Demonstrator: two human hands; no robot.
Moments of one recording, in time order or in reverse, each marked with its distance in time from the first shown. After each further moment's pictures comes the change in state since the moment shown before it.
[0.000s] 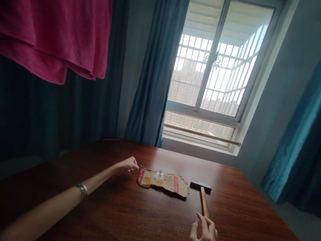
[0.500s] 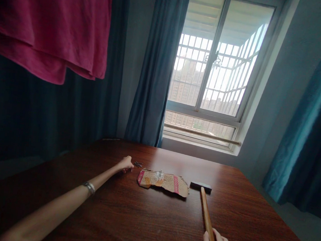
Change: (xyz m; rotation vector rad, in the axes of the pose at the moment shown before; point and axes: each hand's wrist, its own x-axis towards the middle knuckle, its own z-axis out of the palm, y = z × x) left_hand 0.027 -0.024 -0.008 0.341 0.309 -0.195; right_hand 0.015 0.069 -0.017 -0.369 -0.278 0.248
